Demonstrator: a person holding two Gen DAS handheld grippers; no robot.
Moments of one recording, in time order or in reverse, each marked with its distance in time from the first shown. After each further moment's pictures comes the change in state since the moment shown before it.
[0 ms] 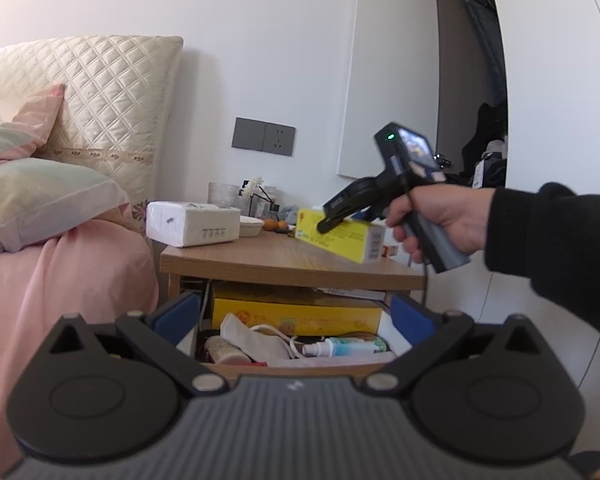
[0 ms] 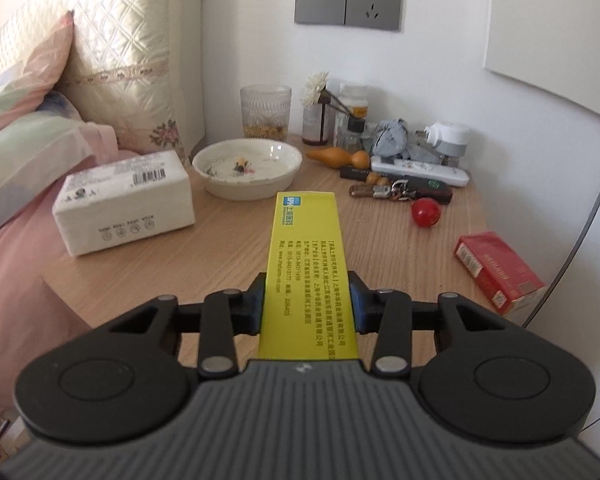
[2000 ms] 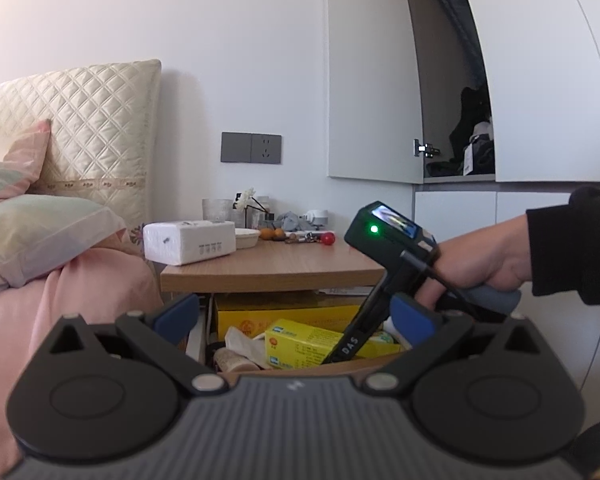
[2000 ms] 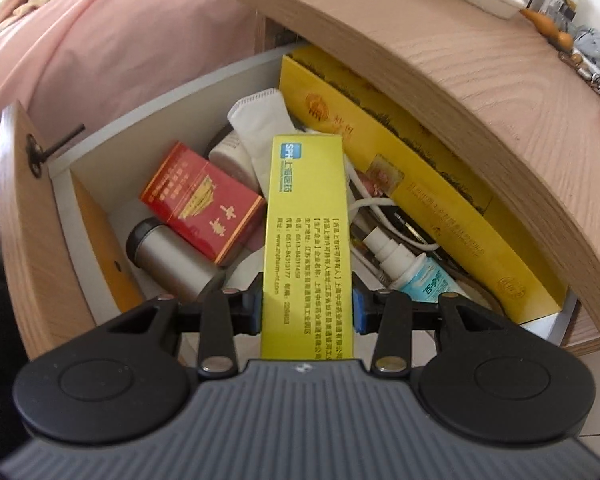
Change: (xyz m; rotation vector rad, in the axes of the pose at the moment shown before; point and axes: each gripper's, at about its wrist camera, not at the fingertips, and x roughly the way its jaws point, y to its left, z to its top) left arm -0.006 -0.014 -0.003 0.121 -0.025 -0.001; right arm 0.005 0.086 -0.114 -0.396 0.469 0.294
